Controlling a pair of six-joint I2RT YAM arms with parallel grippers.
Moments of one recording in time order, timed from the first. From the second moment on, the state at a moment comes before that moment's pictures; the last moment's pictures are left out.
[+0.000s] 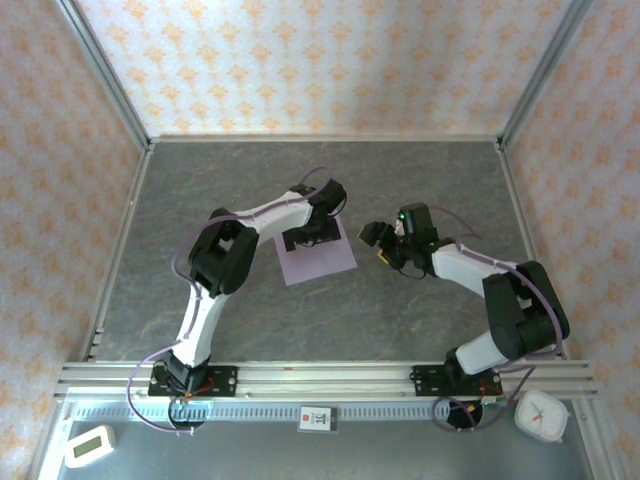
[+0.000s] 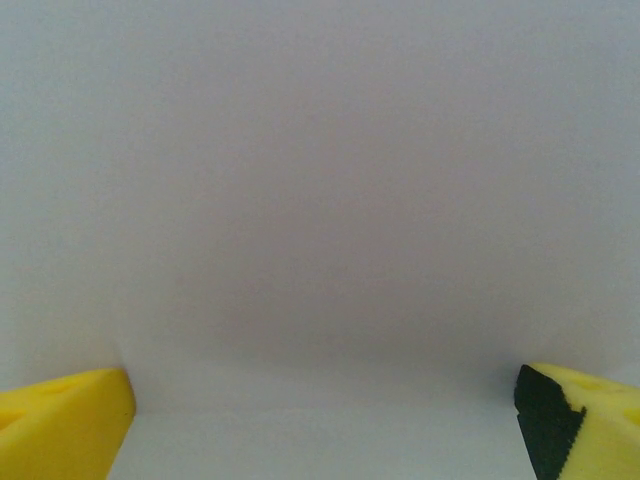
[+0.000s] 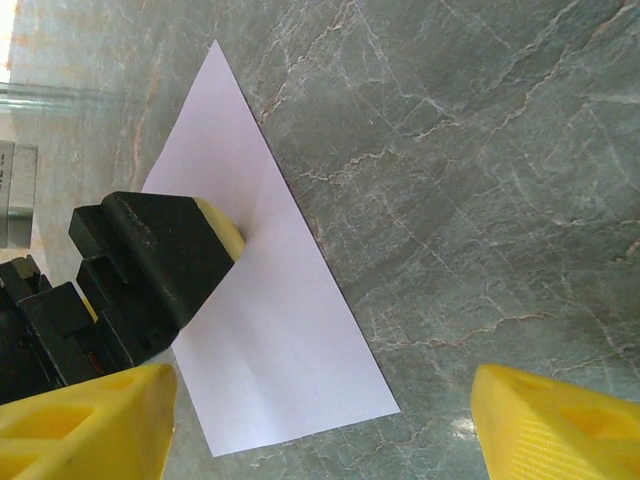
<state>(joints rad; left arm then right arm) -0.59 2.20 1.69 -0.90 -0.14 -0.93 0.34 1.49 0.71 -0.04 -0.39 0.94</state>
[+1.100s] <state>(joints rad) -0.62 1.78 1.42 -0.50 0.08 -0.91 0.34 1.45 0.69 -0.04 -0.38 0.94</state>
